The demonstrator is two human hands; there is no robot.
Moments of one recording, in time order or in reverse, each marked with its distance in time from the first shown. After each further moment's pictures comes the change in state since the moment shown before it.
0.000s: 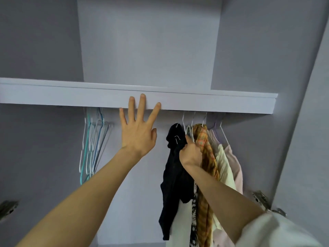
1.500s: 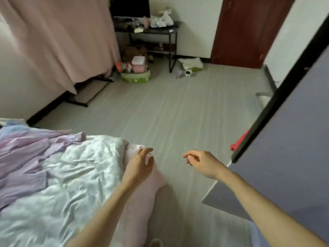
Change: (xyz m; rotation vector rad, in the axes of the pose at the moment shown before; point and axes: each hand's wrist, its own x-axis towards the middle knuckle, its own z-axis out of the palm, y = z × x) left_hand -0.608 0.033 -0.396 0.422 0.027 -1.896; right_hand -0.591 -0.184 0.015 0.243 -1.959 -1.569
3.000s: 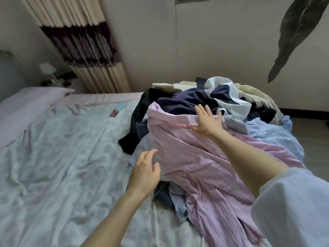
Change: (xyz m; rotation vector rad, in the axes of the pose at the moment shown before) left_hand -0.136 -0.657 -0.339 -0.045 0.942 -1.237; right_hand 0.422 -0.675 0.796 -0.758 -0.532 -1.266
